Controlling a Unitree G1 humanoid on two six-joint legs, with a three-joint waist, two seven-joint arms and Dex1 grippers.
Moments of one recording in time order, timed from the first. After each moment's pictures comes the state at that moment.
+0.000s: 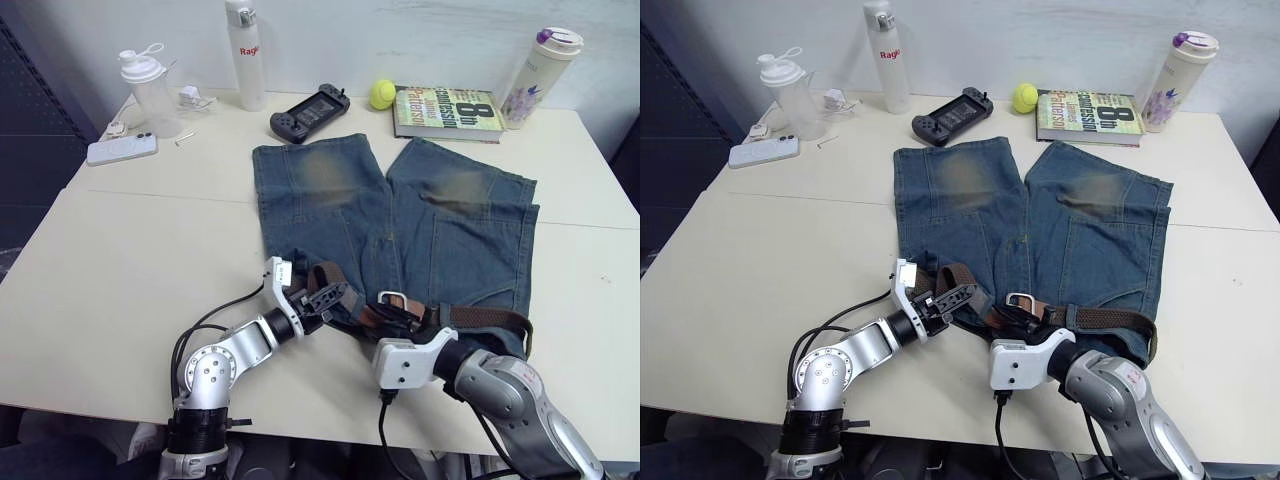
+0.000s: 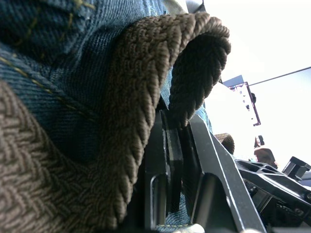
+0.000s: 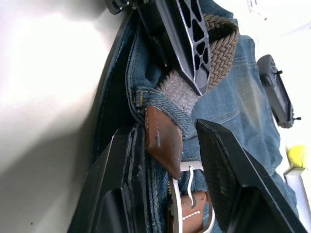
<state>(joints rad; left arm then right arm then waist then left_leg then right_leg) -0.23 0.02 0.07 -0.18 -0.99 0.98 -0.10 0.08 -0.59 0.24 -0.60 -0.54 0.00 0.61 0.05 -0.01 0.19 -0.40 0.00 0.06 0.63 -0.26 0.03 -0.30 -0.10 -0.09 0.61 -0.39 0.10</state>
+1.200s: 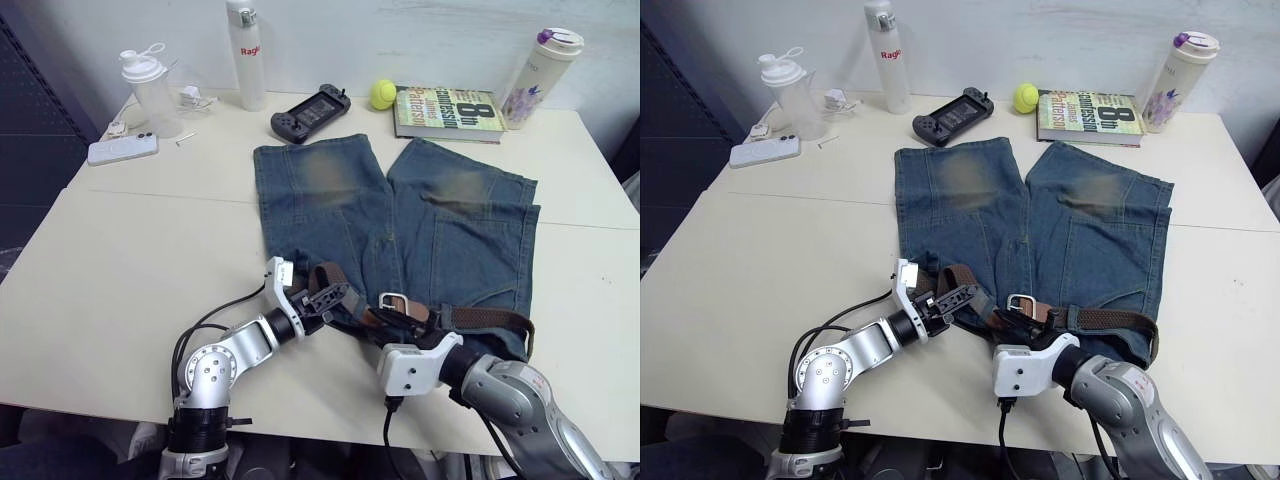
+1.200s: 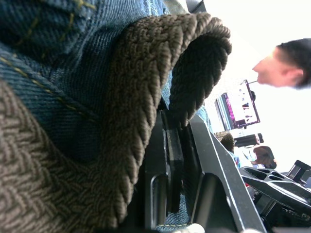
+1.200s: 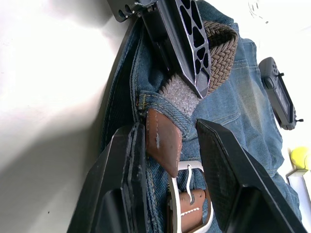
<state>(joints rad) -0.23 0.02 0.07 -0.18 -0.99 0.99 -0.11 0.12 -0.60 0.22 -0.62 -0.52 -0.01 0.63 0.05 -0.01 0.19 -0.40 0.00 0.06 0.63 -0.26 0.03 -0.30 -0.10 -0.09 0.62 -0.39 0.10</state>
